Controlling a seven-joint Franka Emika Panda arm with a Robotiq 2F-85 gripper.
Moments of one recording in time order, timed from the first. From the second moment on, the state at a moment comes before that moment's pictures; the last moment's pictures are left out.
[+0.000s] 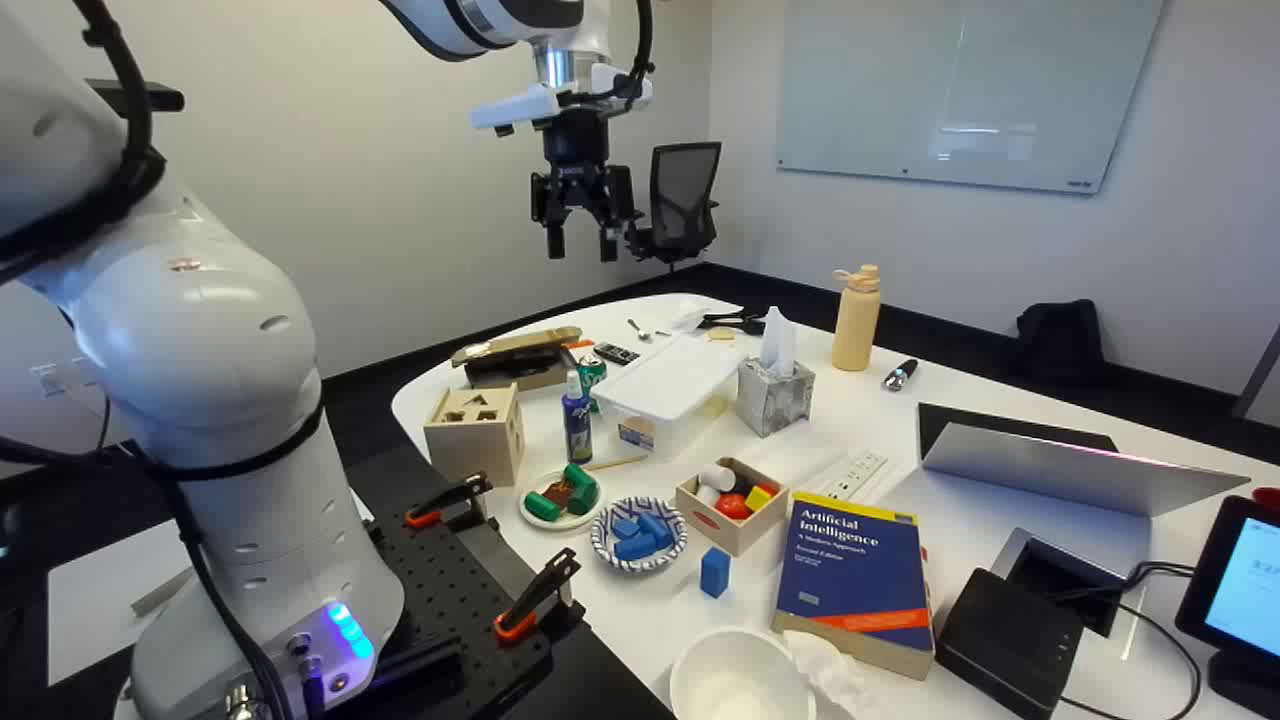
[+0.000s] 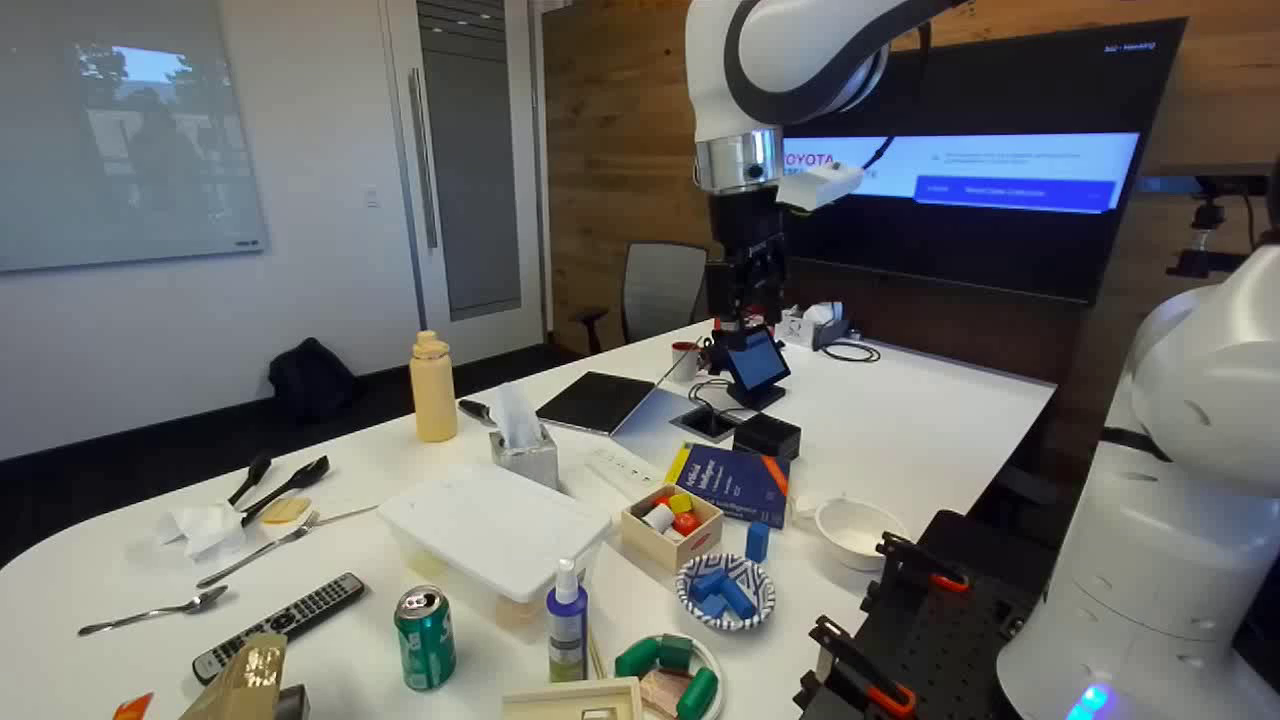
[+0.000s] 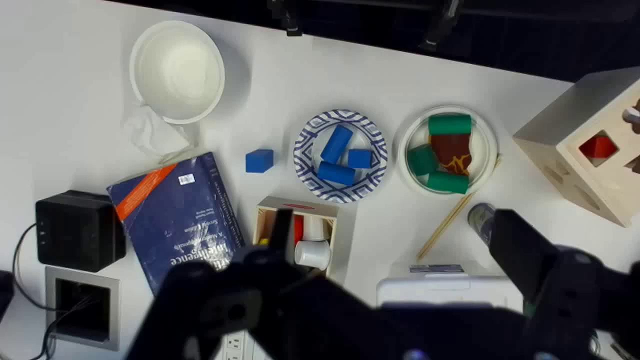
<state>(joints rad) 0.01 -0.44 0.12 -2.47 -0.07 1.91 0.05</state>
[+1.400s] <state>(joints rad) -0.15 -0.14 -0.19 -2.14 -0.02 2.12 0.02</state>
